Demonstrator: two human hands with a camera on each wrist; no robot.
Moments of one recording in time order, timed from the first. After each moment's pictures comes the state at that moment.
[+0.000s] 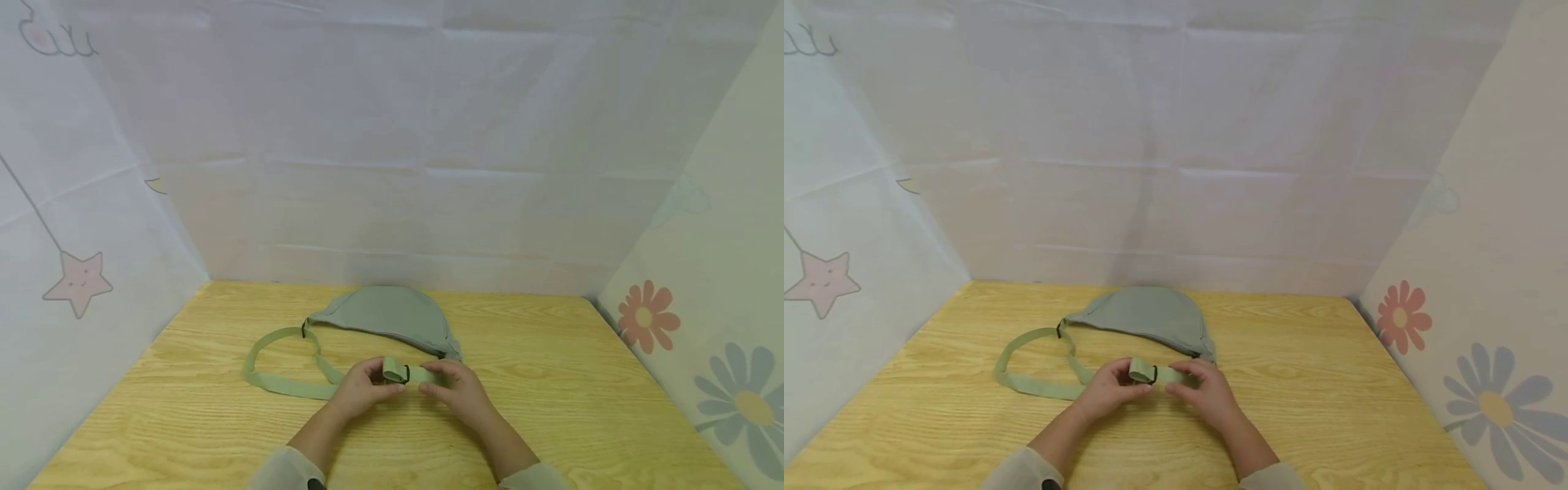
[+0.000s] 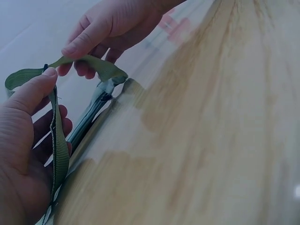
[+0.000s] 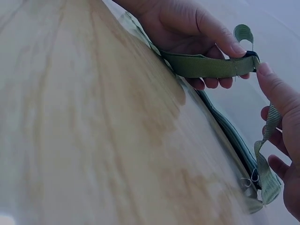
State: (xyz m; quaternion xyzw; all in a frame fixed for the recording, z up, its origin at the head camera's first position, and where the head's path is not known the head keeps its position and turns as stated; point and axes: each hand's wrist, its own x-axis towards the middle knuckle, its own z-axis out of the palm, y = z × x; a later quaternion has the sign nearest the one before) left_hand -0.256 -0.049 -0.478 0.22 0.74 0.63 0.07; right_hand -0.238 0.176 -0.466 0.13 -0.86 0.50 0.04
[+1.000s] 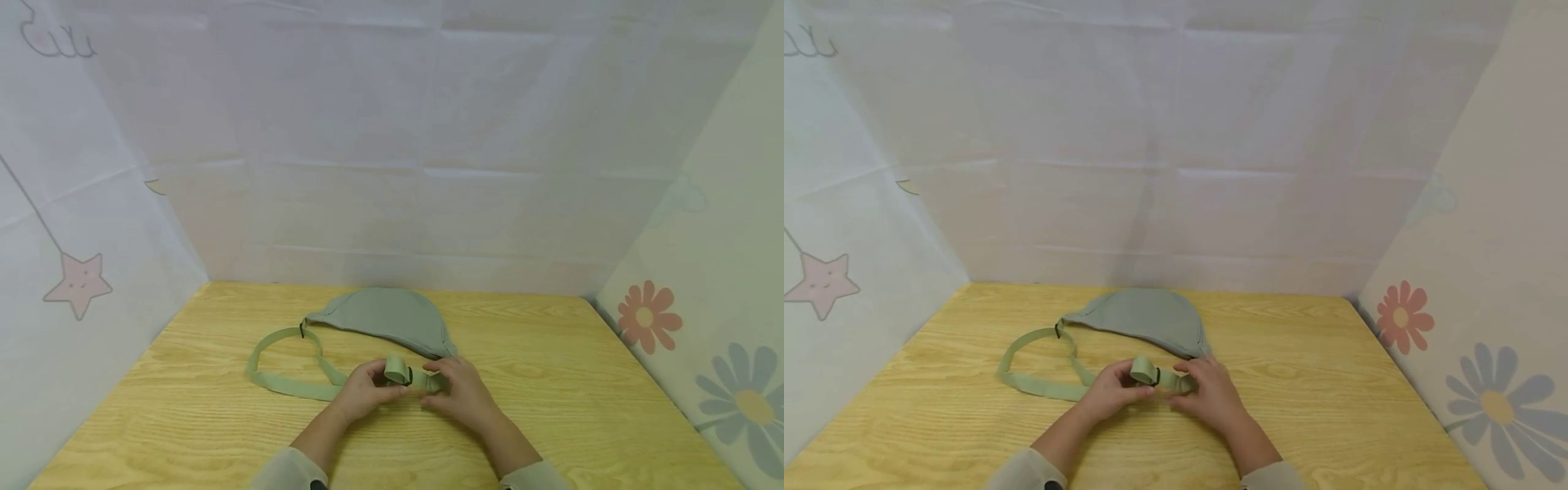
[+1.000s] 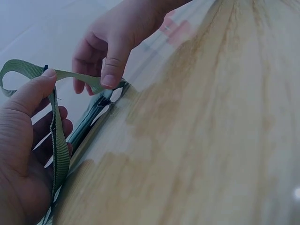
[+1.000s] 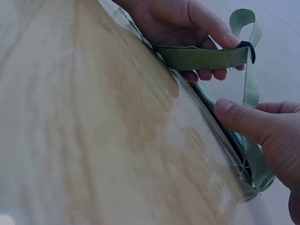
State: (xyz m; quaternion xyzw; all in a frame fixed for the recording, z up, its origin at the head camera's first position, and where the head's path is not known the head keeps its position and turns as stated) left_hand -0.256 -0.041 -0.475 0.22 0.74 0.63 0.09; right_hand -0.245 0.189 -0.469 0.22 -0.92 0.31 0.11
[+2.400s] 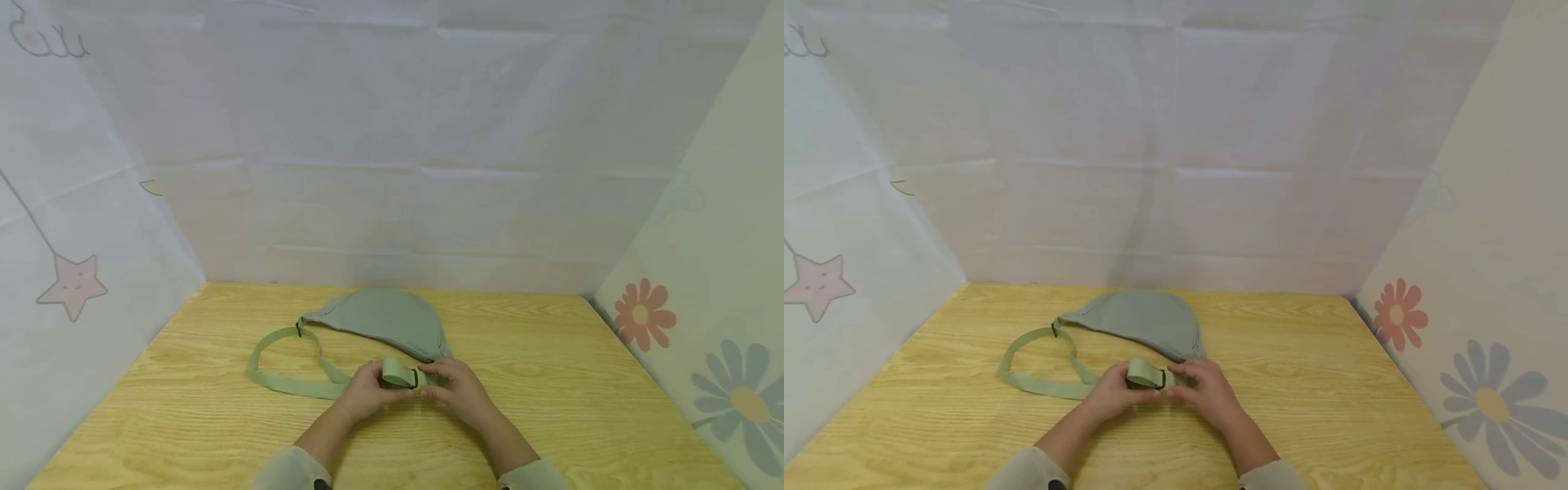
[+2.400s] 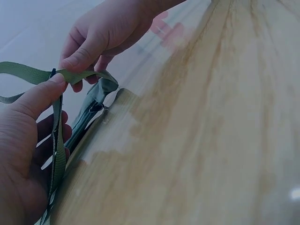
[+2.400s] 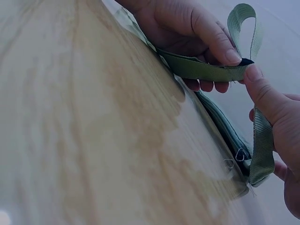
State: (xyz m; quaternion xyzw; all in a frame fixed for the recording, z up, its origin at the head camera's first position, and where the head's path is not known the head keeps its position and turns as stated) left_hand -0.256 -0.035 -0.476 0.24 0.75 0.61 0.08; right_hand -0.244 0.187 -0.465 0.24 -0.89 0.39 0.07
